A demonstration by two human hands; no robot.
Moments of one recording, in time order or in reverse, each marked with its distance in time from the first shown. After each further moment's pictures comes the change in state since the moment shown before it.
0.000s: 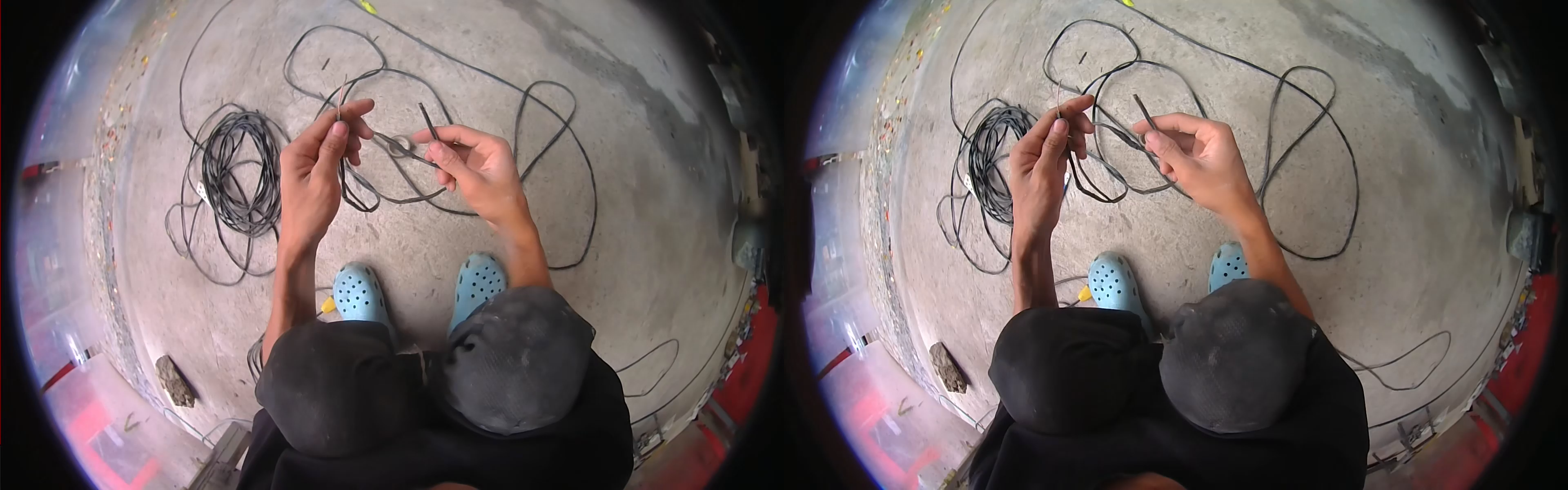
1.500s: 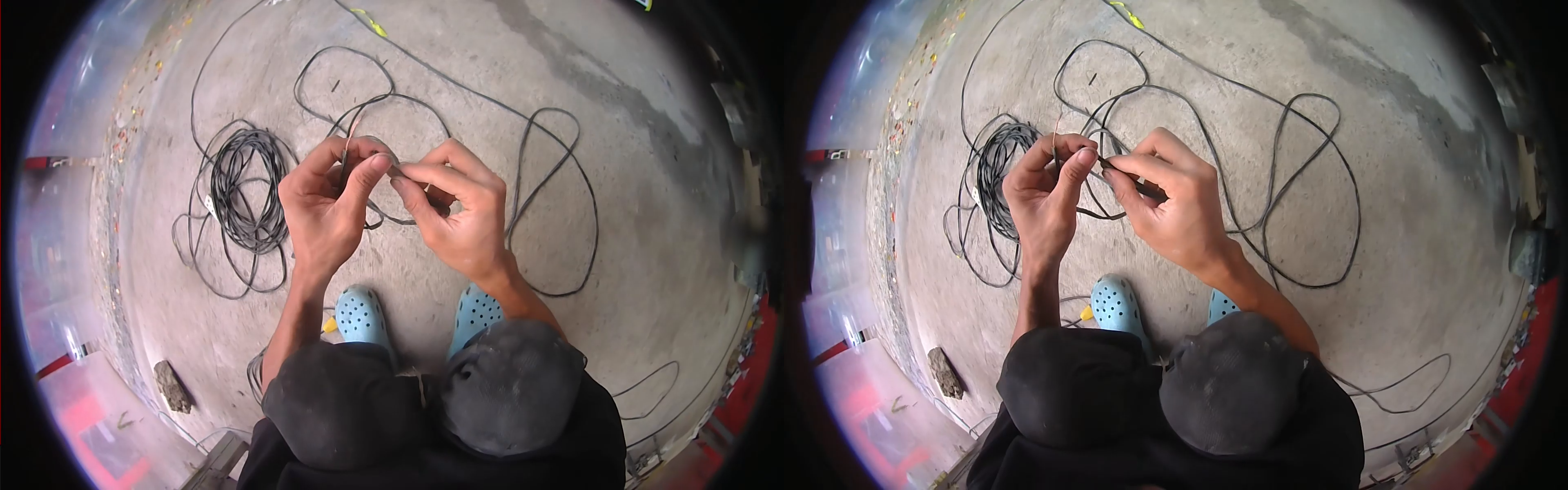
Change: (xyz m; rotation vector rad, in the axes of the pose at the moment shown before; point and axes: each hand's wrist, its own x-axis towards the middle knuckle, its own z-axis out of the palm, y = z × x) left_hand -0.001 0.032 0.022 -0.008 0.134 0.073; right_hand 0.006 -0.027 0.035 -0.397 0.182 -0.597
